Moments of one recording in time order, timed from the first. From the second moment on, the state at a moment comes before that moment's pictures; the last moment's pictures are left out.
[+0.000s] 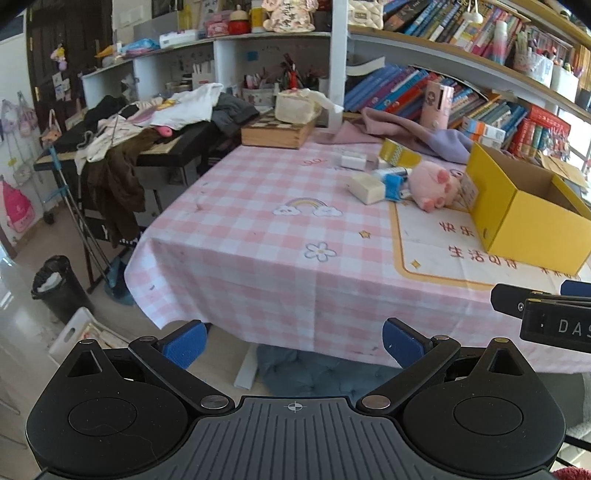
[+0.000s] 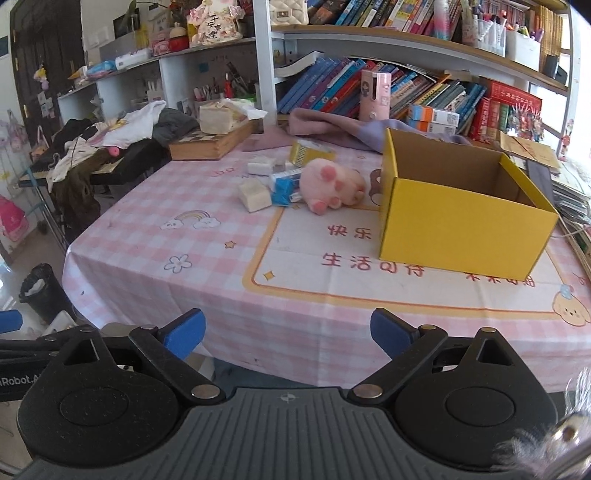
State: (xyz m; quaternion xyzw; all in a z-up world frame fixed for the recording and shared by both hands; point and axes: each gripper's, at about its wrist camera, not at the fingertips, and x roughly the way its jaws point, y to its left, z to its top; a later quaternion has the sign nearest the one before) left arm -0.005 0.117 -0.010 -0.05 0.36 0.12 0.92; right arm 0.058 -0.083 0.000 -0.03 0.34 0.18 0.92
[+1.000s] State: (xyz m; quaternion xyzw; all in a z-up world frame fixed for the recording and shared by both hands) left arm 0.143 0.121 -0.026 0.01 0.37 0.04 0.93; right arm 0.195 -0.046 -0.005 -0.04 0.32 0.15 0.94
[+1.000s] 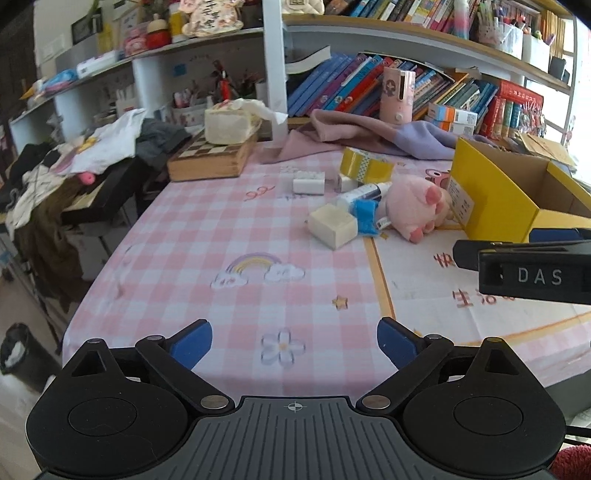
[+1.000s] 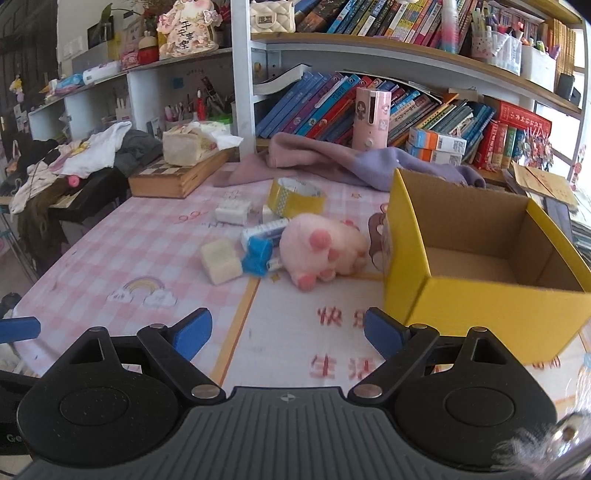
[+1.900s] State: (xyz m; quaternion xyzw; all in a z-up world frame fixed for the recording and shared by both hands) left arm 0.301 0.109 -0.054 0.11 0.38 -0.06 0.92; right arm 0.354 -0.005 -0.036 -0.09 0.37 0.08 0.92
